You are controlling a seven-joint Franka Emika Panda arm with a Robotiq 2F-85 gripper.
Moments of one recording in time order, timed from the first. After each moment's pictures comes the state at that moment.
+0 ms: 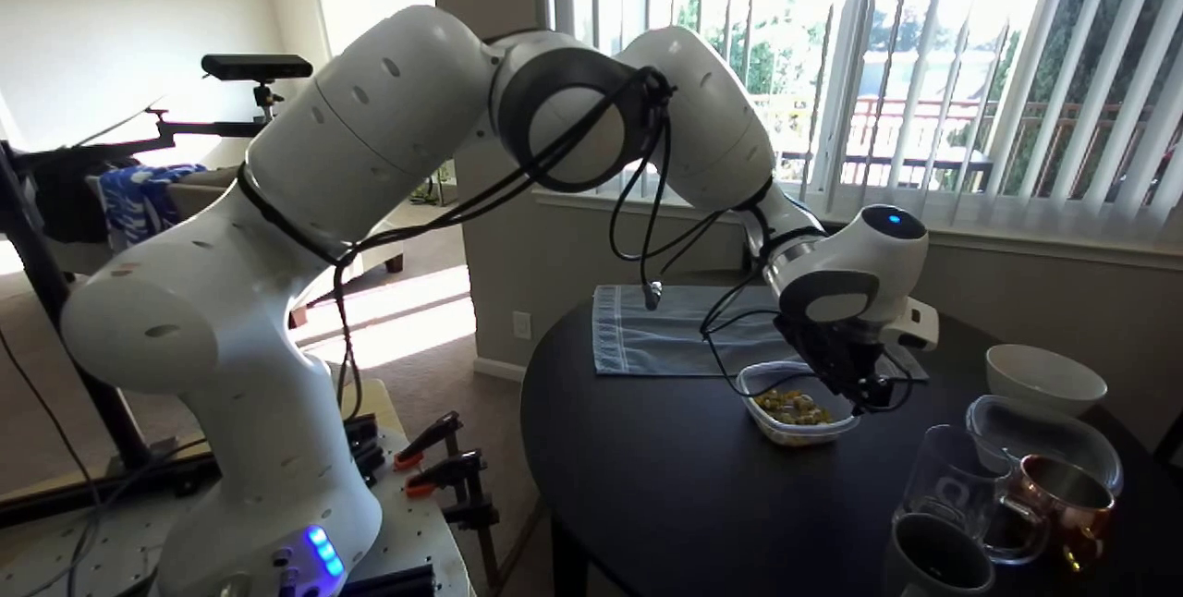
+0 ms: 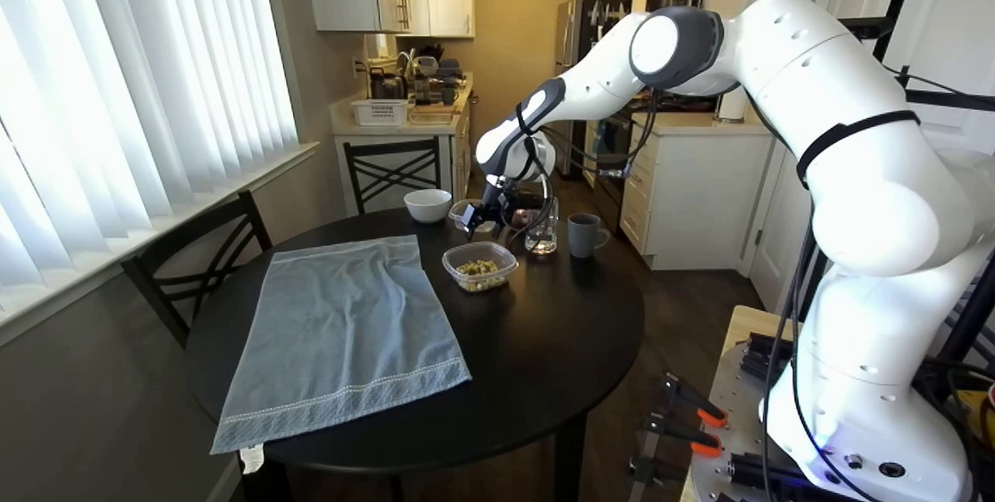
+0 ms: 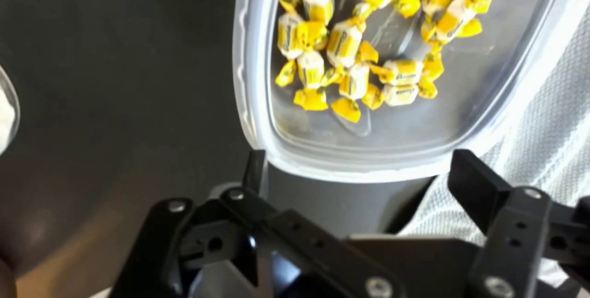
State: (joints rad) arm -0.46 0.87 0.19 -1.52 0.22 2.58 -0.24
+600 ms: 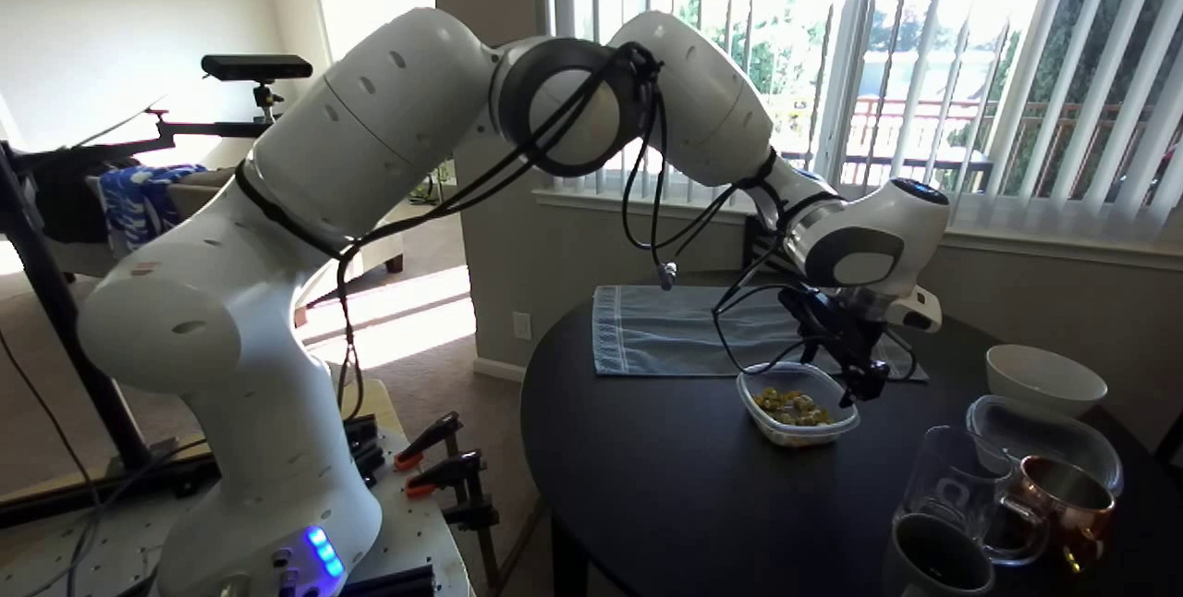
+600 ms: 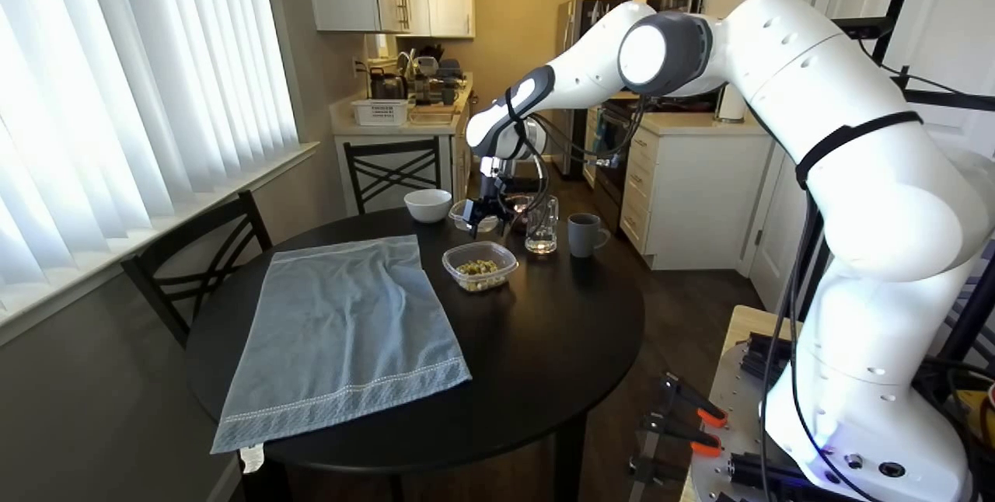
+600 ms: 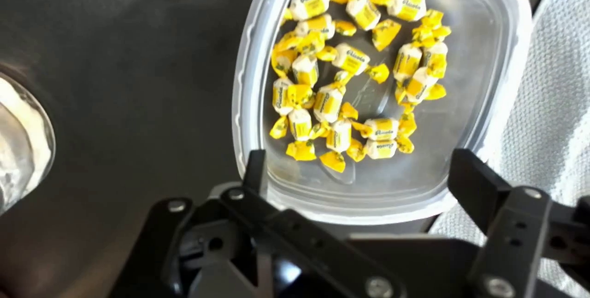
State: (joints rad) arm -0.34 0.87 0.04 -1.38 0.22 2.22 -0.18
